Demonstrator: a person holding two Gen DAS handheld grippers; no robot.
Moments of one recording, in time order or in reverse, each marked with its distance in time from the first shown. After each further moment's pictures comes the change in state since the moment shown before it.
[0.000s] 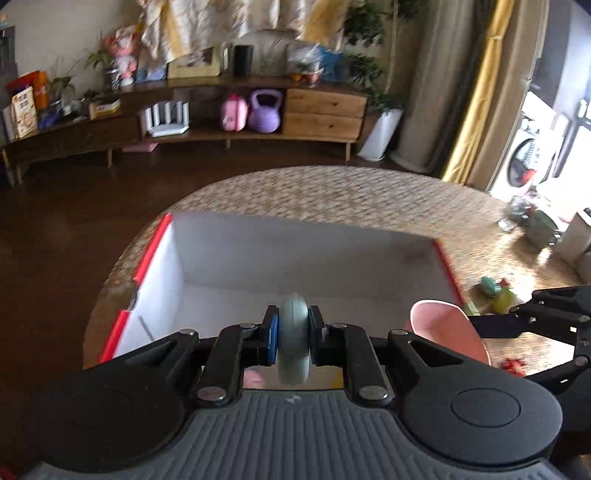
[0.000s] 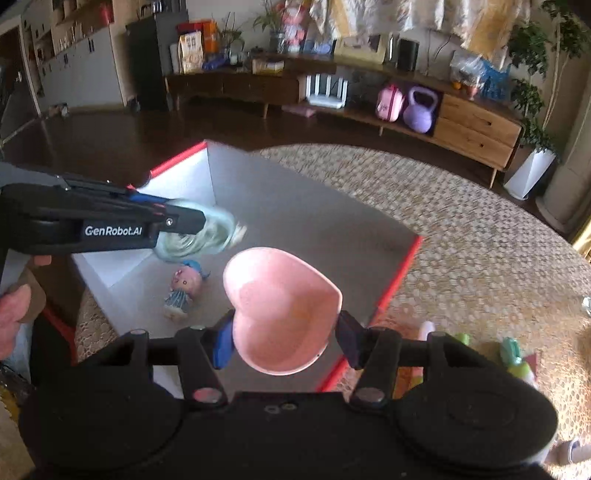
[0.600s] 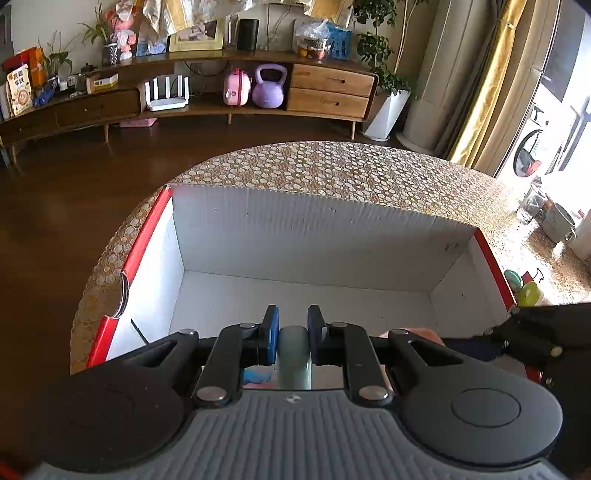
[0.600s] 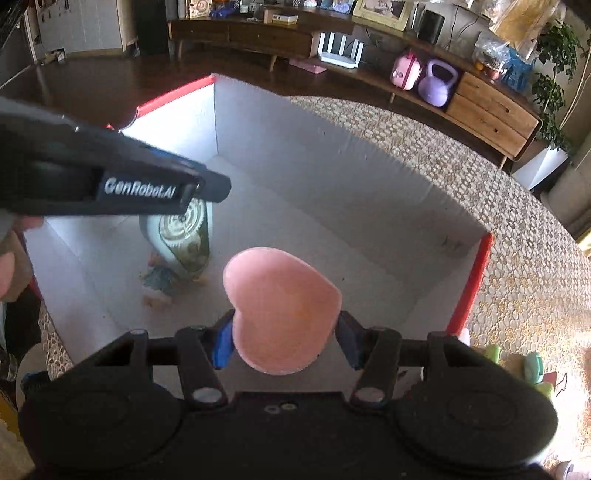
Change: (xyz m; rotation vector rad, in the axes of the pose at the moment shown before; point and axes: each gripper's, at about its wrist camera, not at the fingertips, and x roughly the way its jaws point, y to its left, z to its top) left arm 0.039 0.015 0.000 -0.021 0.068 -0.014; right arm 0.063 0.031 0.006 -0.084 0.135 -0.058
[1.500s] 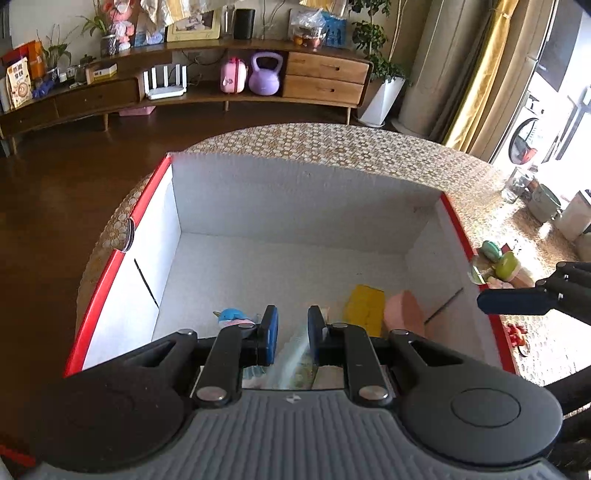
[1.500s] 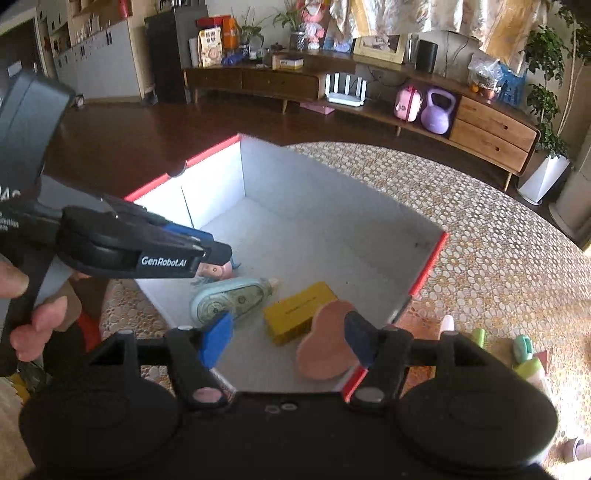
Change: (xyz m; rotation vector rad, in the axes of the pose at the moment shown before) left arm -0.037 -0.019 -0.029 0.006 0.035 0.002; right arm -0.095 -0.019 -0.035 0.058 -0.161 0.099
